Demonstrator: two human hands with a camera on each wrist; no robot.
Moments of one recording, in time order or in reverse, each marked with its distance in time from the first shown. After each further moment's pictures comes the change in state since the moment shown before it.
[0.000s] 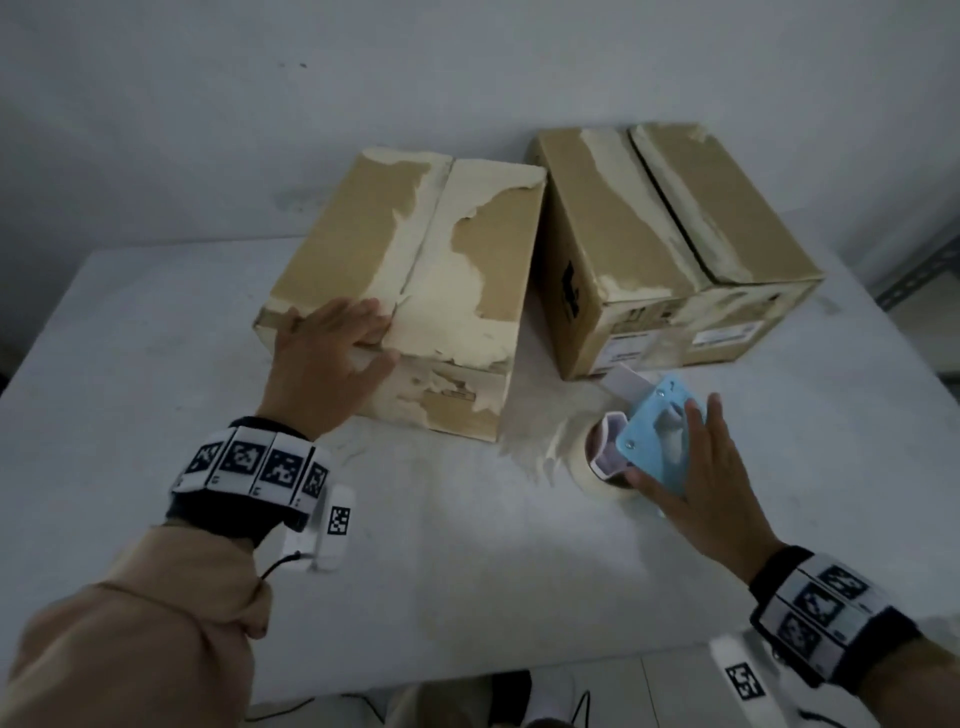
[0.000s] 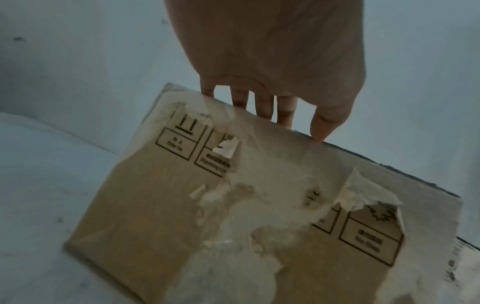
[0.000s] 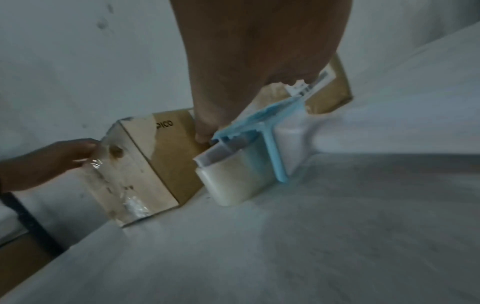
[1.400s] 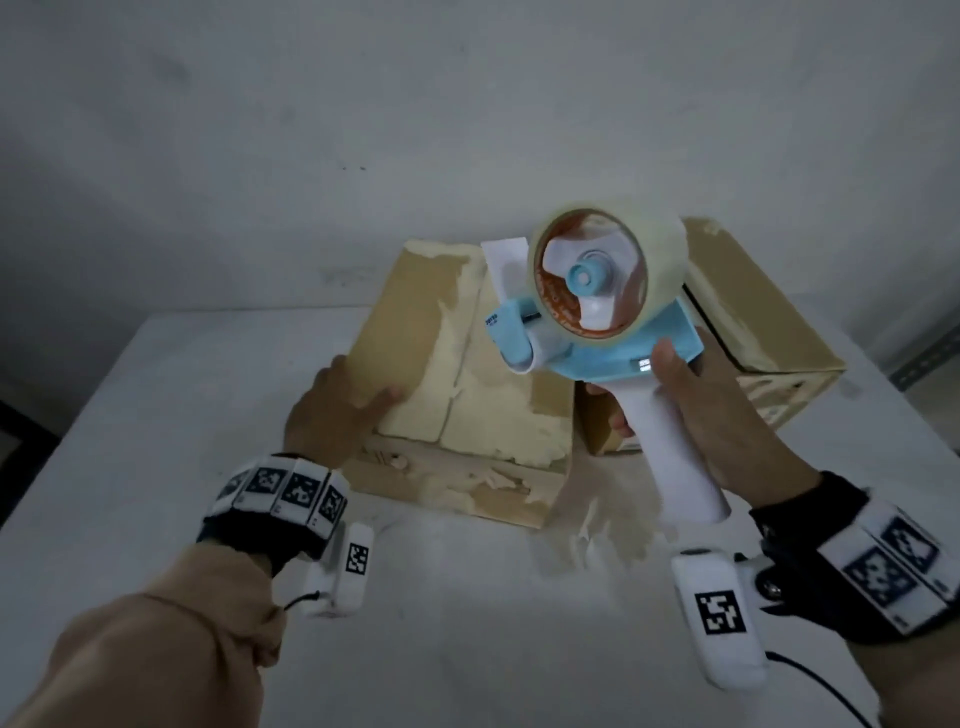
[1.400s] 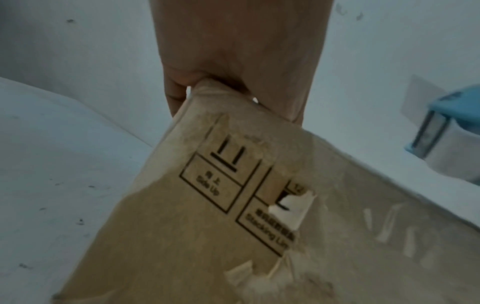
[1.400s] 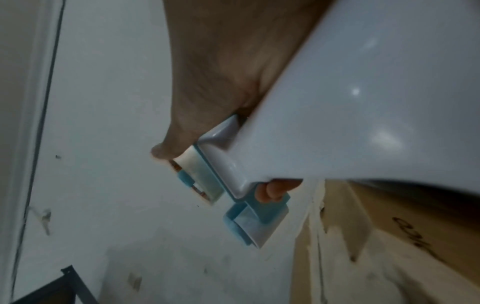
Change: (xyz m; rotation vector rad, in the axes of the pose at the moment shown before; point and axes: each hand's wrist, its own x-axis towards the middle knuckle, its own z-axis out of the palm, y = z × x) left_hand 0.028 -0.028 -0.021 -0.154 -0.186 -0.510; right_hand 0.081 -0.152 -0.108 1.119 -0.100 -0.220
